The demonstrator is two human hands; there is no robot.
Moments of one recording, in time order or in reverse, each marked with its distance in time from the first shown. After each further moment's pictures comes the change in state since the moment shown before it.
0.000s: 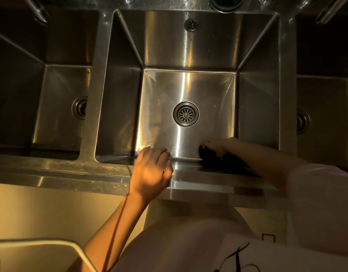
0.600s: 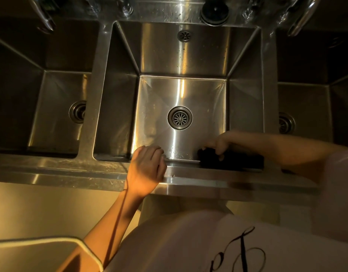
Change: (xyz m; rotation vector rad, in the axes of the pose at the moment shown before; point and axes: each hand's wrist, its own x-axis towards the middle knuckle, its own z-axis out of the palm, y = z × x) left_hand -0.004 0.001 -0.003 0.002 0.047 0.014; right_hand -0.083 -0.007 -0.042 -0.244 -0.210 -0.068
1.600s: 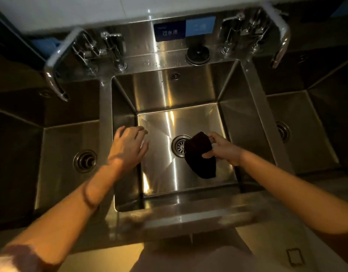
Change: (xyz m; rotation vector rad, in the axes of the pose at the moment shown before) left_hand 0.145 -0.109 -0.067 0.272 -0.234 0.129; right_hand -0.040 -0.037 -0.015 1.668 0.818 -0.168
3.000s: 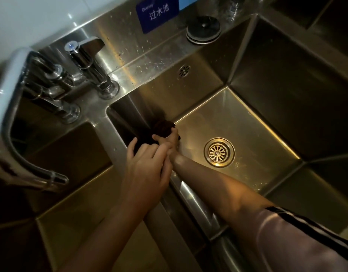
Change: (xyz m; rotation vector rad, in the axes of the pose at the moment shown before) left_hand 0.083 -0.117 0.030 -0.207 0.155 0.474; right_hand 0.311 -0.081 0.209 0.681 0.769 -0.095
